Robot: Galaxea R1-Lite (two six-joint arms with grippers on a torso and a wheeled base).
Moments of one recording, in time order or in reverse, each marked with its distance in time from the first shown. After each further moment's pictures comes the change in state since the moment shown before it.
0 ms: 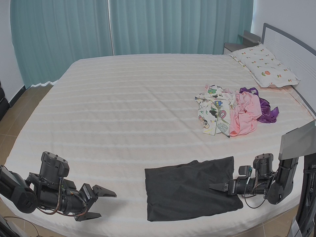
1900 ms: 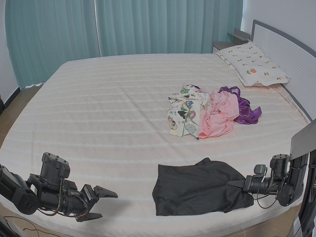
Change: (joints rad) left arm -0.010 0.006 0.011 -0.028 -0.001 0.000; right arm -0.162 -0.017 0.163 -0.218 0.148 0.155
